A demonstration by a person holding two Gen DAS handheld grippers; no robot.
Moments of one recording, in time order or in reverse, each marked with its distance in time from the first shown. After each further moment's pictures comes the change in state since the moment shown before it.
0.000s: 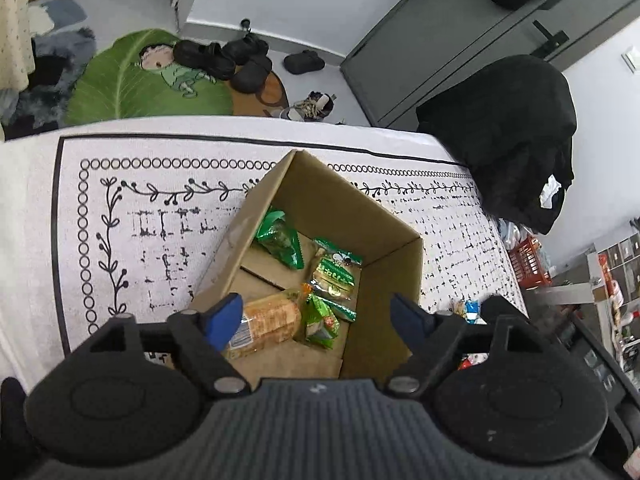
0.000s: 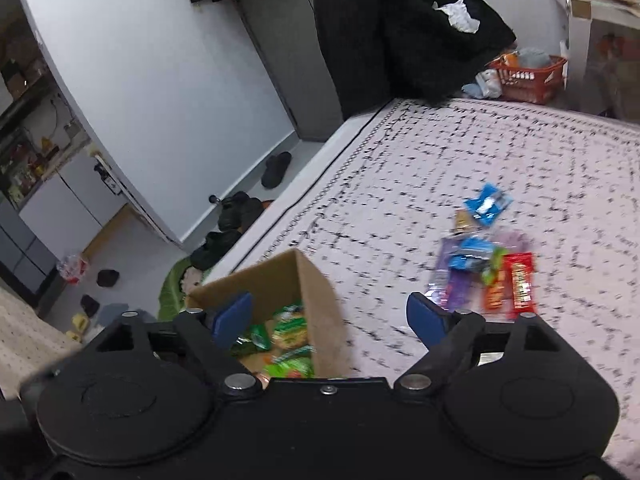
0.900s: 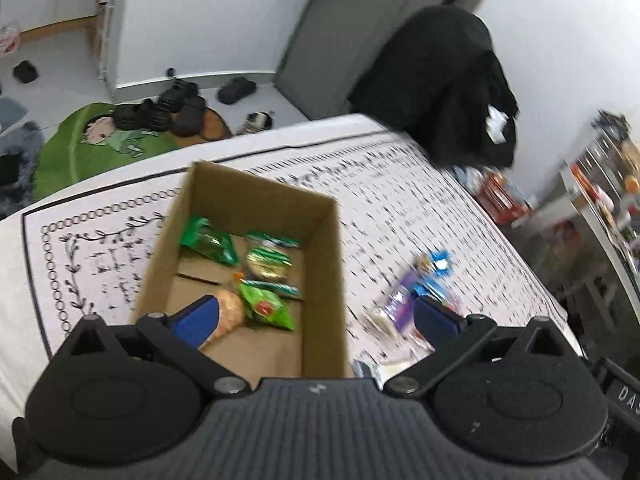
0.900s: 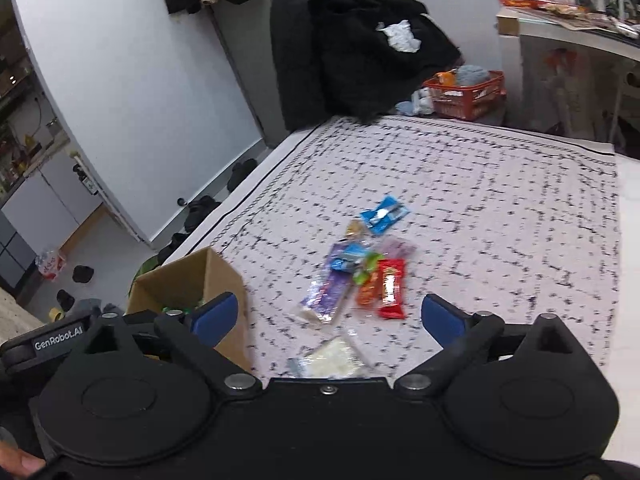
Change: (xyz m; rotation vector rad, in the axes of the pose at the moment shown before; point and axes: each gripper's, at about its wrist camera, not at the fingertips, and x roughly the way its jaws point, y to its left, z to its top) left arm -0.021 -0.069 -0.047 0.331 -0.044 -0.032; right arm -0.069 -0.100 0.000 0.006 -0.018 -0.060
